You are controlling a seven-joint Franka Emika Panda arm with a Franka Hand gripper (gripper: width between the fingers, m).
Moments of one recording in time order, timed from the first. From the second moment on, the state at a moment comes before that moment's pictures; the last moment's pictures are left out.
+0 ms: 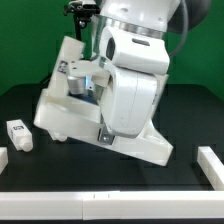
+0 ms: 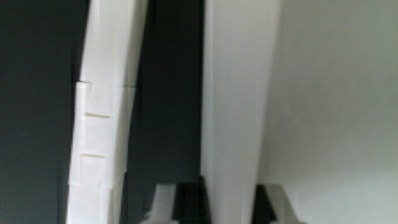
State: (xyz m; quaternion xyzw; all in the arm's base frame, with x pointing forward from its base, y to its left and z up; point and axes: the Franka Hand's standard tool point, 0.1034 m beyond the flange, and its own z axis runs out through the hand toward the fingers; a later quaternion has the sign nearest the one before) arm 0.618 -0.028 0.088 0.67 0.73 -0.10 0.08
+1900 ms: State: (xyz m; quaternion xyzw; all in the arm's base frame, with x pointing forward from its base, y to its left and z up) arm 0.657 0.028 0.037 0.71 0.69 -0.11 0.08
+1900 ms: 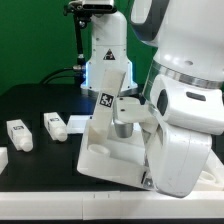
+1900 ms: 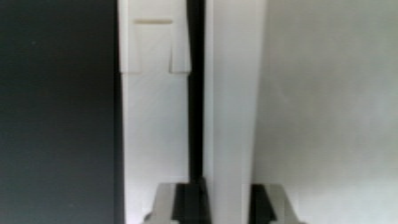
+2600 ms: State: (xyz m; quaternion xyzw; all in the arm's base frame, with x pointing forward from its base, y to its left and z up) arm 0.660 0.025 0.032 0.72 0.68 -0.11 0.08
